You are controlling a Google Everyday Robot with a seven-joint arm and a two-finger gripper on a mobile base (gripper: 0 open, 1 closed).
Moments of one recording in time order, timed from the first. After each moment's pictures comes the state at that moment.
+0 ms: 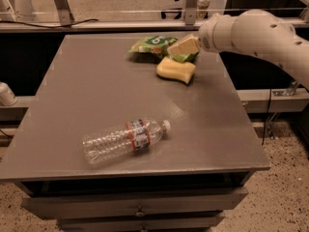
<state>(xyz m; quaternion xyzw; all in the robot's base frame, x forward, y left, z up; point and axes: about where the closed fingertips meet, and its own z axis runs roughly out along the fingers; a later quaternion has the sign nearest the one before) 0.750 -0.119 0.922 -0.33 0.76 0.03 0.56</state>
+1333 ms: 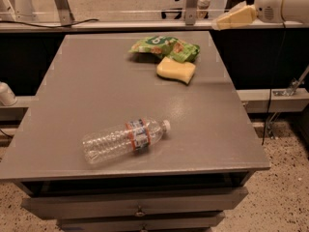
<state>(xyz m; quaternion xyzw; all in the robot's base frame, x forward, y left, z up) 0.725 -0.224 1.027 -0.40 0.68 0.05 0.62</state>
